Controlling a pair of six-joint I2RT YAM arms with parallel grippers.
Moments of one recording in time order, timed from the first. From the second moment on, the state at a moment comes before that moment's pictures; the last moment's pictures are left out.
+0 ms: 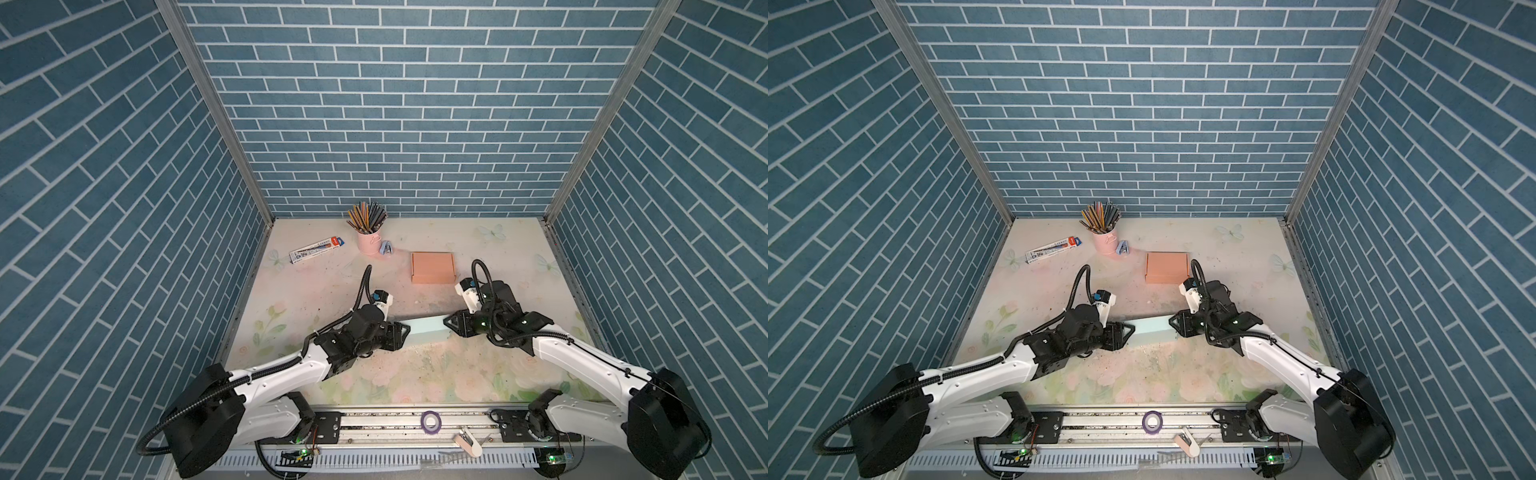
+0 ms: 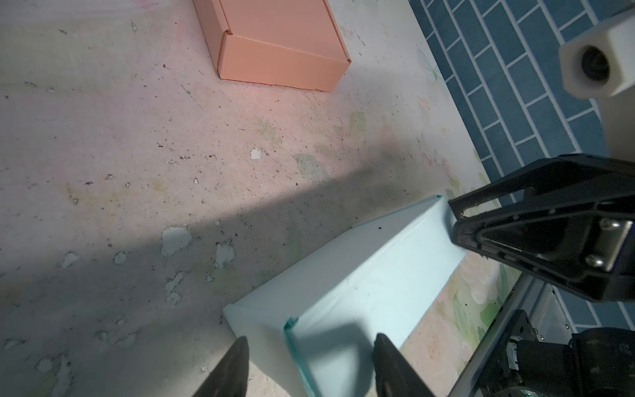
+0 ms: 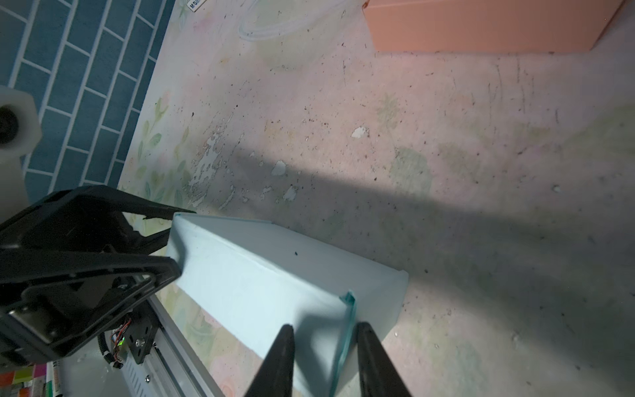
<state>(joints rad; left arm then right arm) -0.84 1.16 0.49 0.04 0.06 -0.67 0.62 1.13 0.61 -0.27 -0.40 0.43</state>
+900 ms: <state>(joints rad) -0.97 1.04 0.33 -0.02 0.00 -0.74 0.70 0.77 0.36 -0.36 -0.39 0.63</state>
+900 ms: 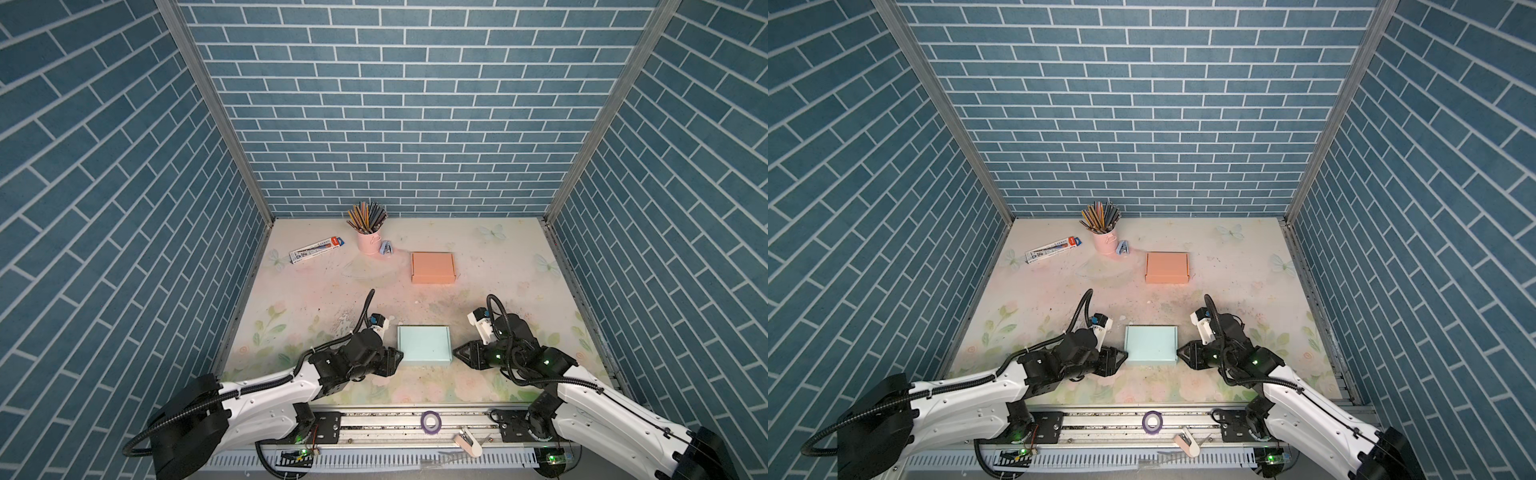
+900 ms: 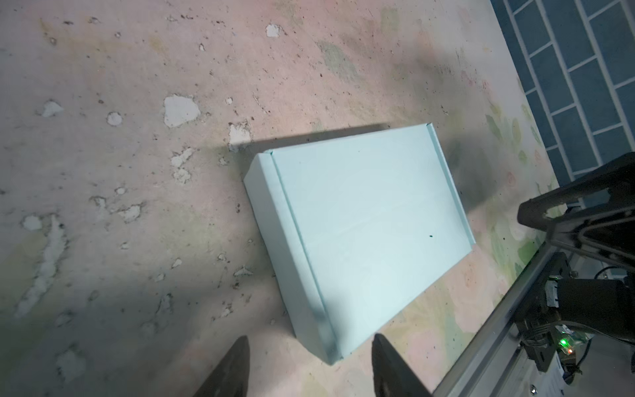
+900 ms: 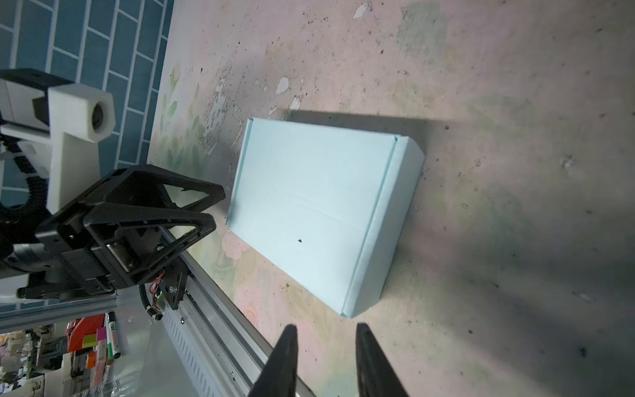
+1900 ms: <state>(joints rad) -0.91 1.23 0.39 0.10 0.09 -0.71 0.78 1.11 0.36 -0.08 -0.31 0.71</state>
